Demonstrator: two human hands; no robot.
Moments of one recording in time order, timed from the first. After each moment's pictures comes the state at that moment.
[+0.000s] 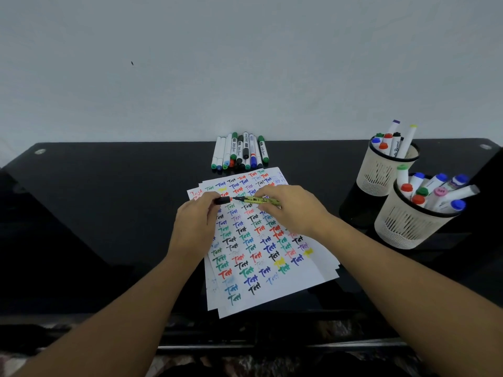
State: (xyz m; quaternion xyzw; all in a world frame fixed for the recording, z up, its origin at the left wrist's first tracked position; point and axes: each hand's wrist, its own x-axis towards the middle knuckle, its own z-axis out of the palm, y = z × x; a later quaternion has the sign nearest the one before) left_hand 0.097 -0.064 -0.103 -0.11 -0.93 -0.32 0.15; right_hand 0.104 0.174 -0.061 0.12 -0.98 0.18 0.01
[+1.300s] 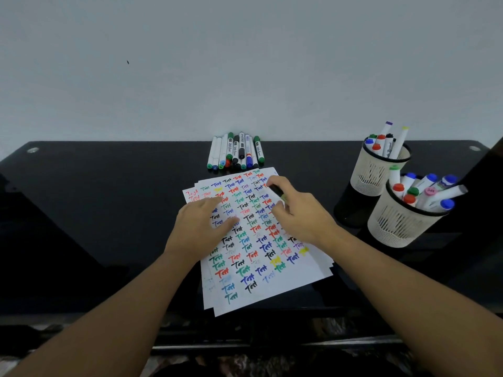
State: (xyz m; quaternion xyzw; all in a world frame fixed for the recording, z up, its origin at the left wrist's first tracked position) left_hand 0.093 -0.062 -0.106 -0.13 -0.96 -0.24 0.05; right_hand 0.133 0.188 -0.068 0.06 -0.95 0.31 0.03
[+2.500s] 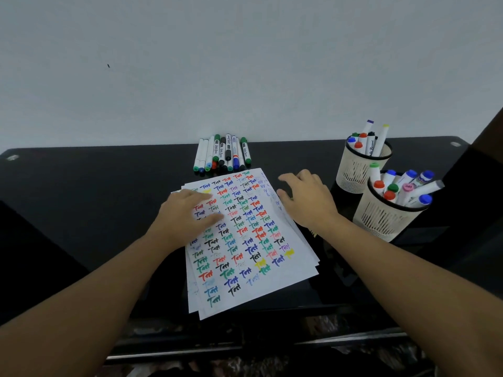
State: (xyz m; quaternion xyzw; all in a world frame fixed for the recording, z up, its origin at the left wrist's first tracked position) left_hand 0.069 -0.067 -0.083 -0.17 -0.96 -0.20 -0.02; right_hand 0.108 0.228 -0.071 -0.04 -0.99 0.12 0.10
